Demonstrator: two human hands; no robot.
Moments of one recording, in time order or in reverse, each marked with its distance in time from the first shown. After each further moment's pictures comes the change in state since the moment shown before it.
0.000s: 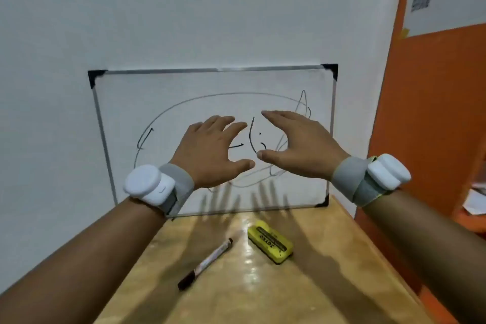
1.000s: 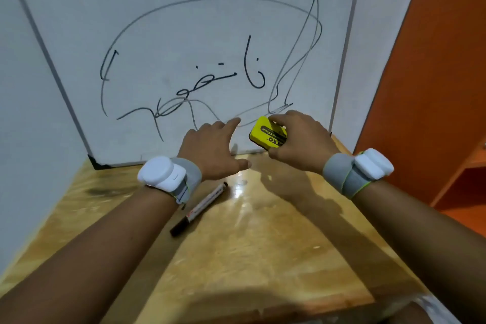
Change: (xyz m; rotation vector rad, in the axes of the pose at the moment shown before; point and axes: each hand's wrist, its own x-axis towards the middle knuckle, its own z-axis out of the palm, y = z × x) left_hand -0.037 -0.007 0.138 -0.047 -0.329 -0.096; right_hand -0.050 0.038 0.126 0.023 -0.181 0.253
